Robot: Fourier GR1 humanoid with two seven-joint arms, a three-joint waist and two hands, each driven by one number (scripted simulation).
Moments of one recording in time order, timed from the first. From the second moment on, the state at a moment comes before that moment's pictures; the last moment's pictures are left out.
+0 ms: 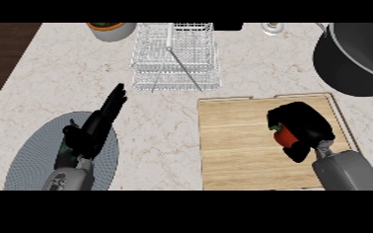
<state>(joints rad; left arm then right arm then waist) -0.11 0.15 -0.09 -1.34 0.06 -0.08 -0.10 -0.22 -0.42 0.27 -1.42 1.00 0.33 -0.02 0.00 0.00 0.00</state>
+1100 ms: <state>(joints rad) -0.11 0.12 -0.08 -1.36 0.03 -0.09 -0.08 -0.50 -0.35 -0.20 -1.22 0.77 0.24 0.02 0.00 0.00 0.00</state>
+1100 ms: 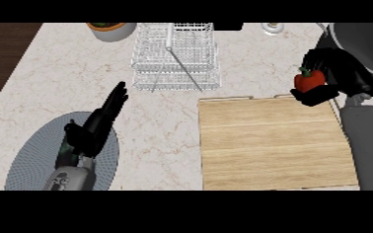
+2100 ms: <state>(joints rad) -0.13 0.11 -0.07 -1.36 0.01 -0.10 -0.08 -1.11 -0.15 -0.18 -1.20 0.65 0.29 0.50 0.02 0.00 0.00</state>
